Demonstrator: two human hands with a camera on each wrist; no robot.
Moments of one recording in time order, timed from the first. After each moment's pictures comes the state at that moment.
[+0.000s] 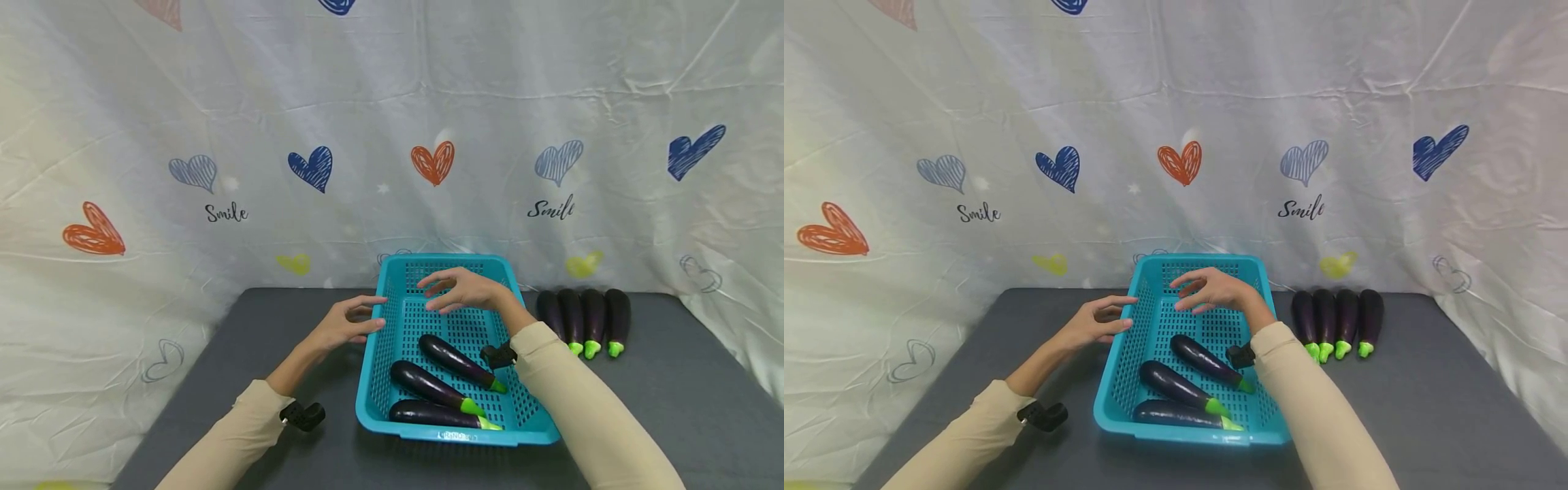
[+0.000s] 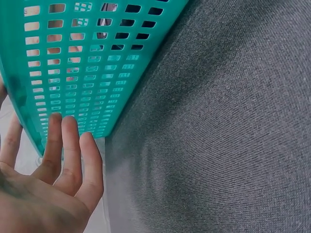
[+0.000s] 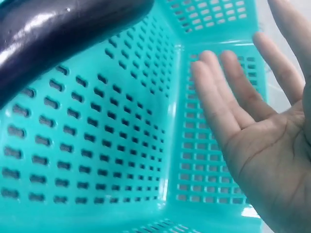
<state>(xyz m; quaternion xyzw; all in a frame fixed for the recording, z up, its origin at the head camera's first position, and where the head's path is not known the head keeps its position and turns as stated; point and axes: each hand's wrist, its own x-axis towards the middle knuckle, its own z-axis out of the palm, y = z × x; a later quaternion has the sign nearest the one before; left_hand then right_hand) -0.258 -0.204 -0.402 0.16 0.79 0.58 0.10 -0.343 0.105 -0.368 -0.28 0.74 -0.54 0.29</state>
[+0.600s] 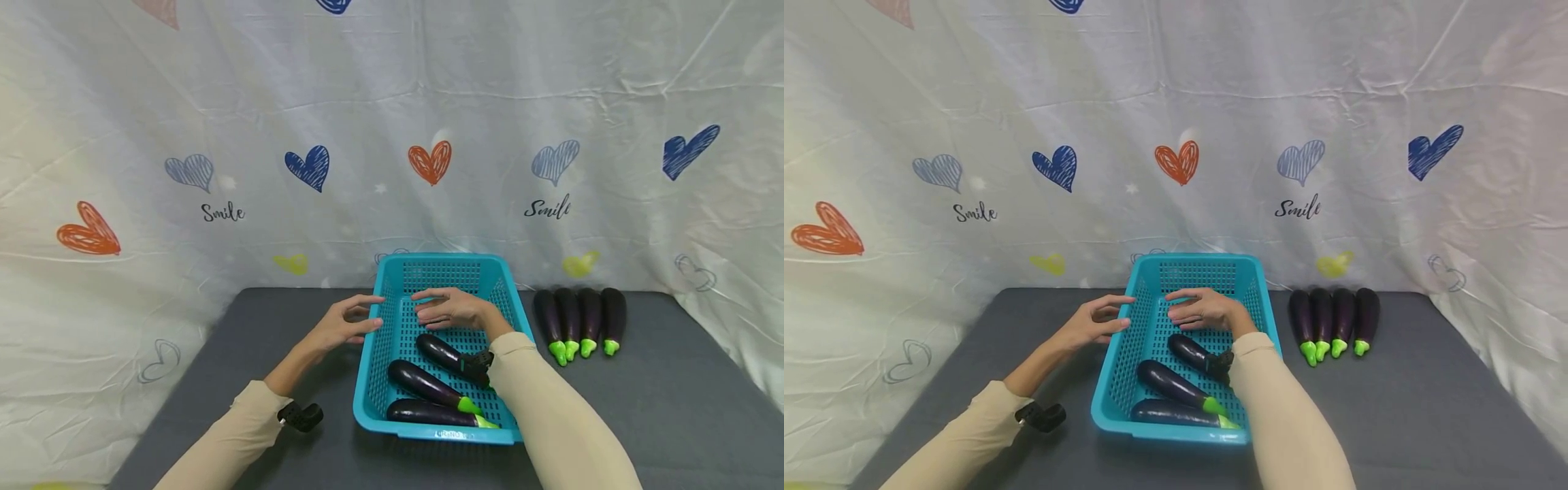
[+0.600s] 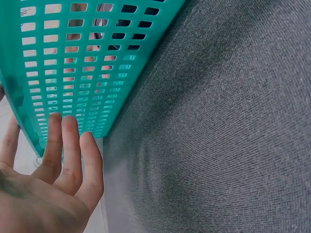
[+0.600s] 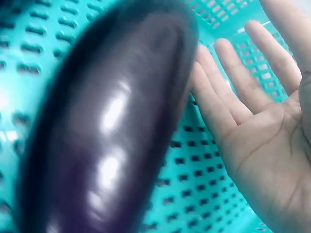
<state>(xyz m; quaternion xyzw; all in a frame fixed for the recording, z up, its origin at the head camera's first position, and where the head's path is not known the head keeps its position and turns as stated) -0.258 -0.203 -0.405 0.16 0.79 0.58 0.11 -0.340 0.092 -0.416 -0.19 0.67 -0.63 0.35</state>
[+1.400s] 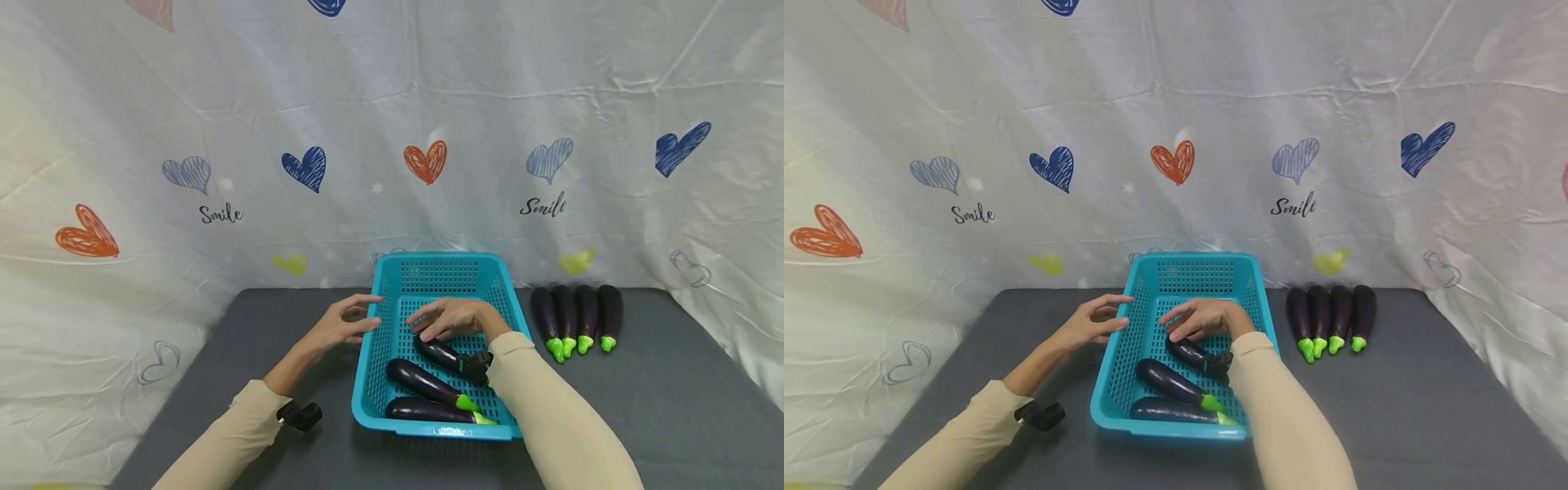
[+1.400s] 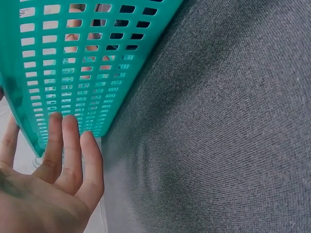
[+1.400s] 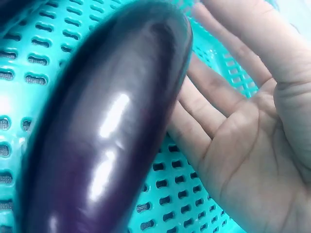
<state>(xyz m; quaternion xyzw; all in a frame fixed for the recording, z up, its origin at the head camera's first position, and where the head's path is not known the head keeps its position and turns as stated) -0.258 -0.202 -0.405 0.16 0.79 0.58 0.11 -0.332 0.095 -0.415 -0.22 0.71 -0.53 0.41</state>
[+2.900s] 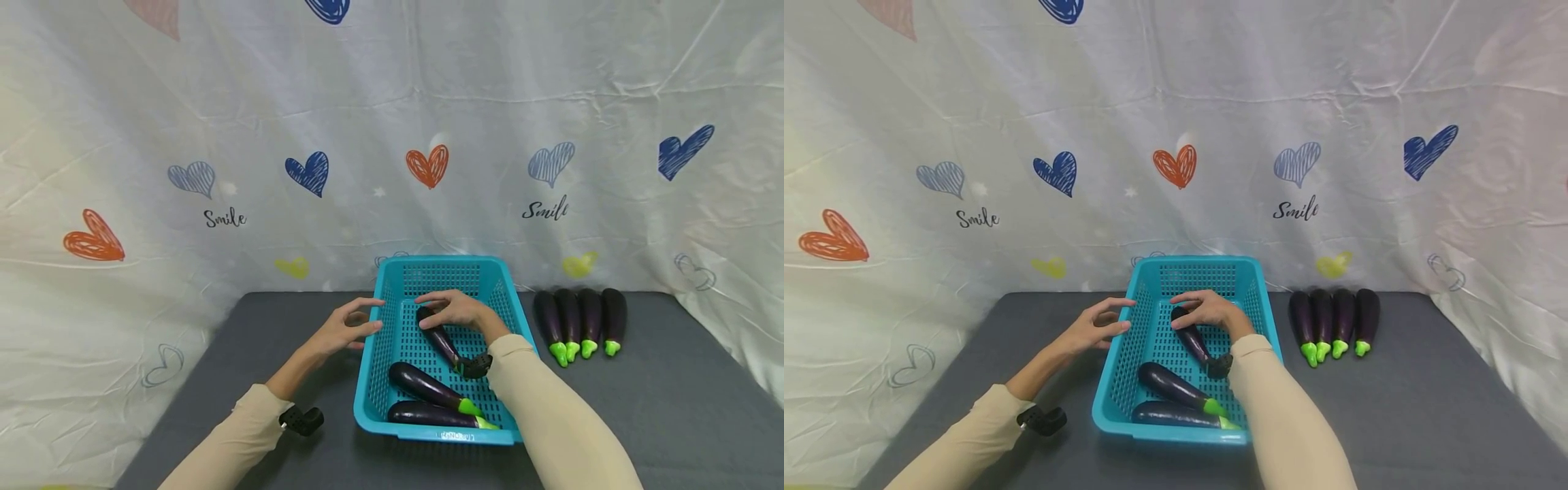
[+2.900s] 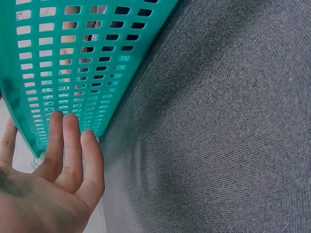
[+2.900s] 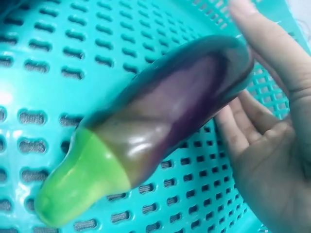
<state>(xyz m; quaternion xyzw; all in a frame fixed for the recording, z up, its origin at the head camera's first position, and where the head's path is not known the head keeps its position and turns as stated) -0.257 -0.203 -0.406 0.17 0.79 0.58 0.12 -0.339 0.093 -0.418 -0.20 0.80 -0.51 0.23</state>
